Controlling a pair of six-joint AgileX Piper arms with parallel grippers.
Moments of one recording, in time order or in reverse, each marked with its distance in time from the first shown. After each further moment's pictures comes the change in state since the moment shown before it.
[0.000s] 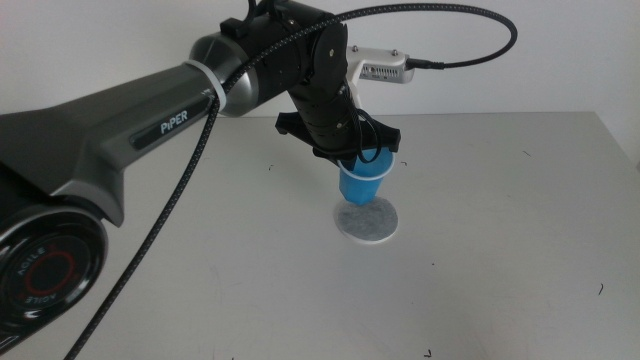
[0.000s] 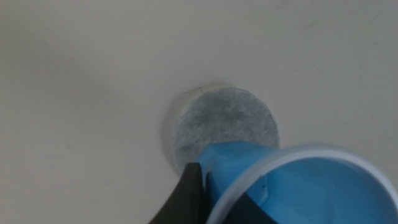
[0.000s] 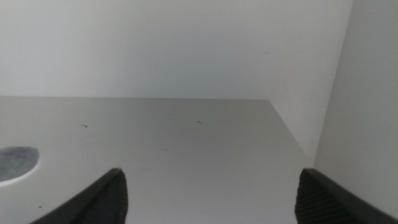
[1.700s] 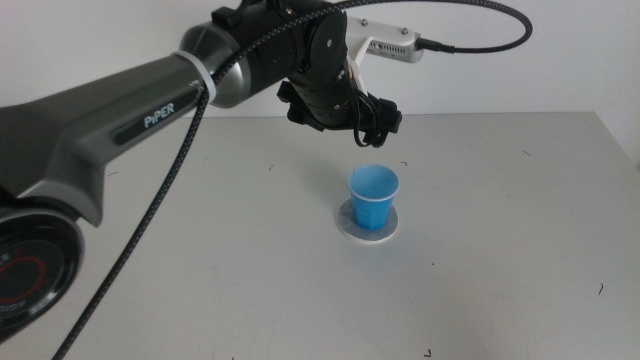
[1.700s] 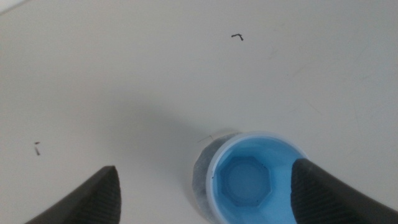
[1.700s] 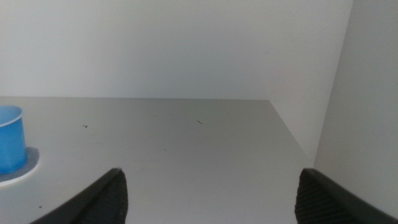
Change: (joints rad) left arm -0.009 -0.025 -0.002 0.061 -0.106 0.086; right arm 0.000 0.000 0.000 0.000 0.000 0.000
